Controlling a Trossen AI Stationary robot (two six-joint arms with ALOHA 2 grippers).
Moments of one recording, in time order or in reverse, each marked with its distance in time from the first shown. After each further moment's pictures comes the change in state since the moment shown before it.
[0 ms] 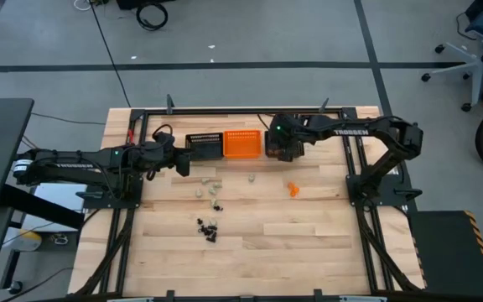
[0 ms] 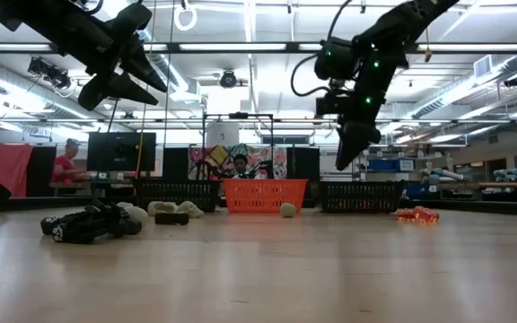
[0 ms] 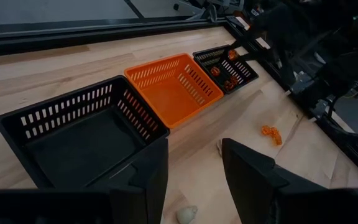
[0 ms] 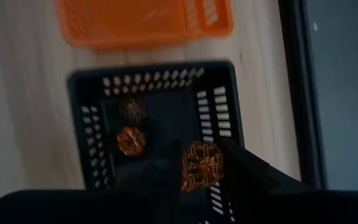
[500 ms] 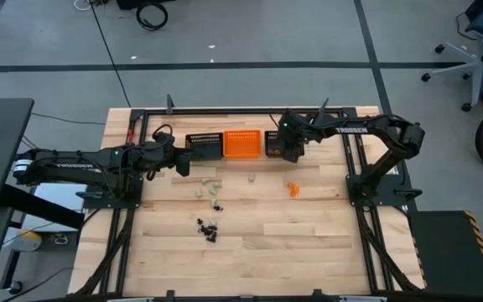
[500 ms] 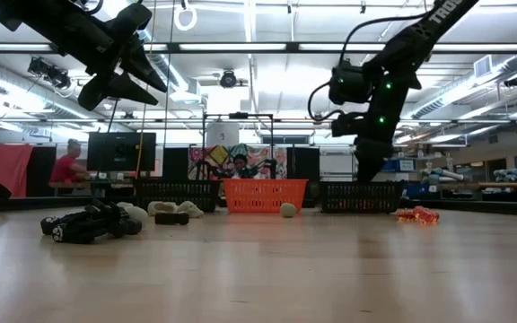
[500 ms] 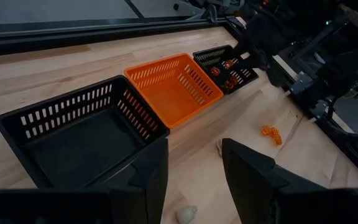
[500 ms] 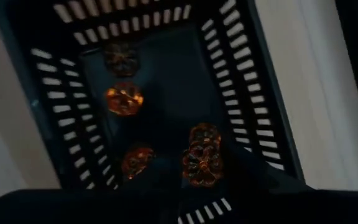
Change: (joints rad) left arm 0.000 0.000 0.000 0.000 0.000 0.000; right arm -0.114 0.000 -0.123 0.045 -0.126 0.121
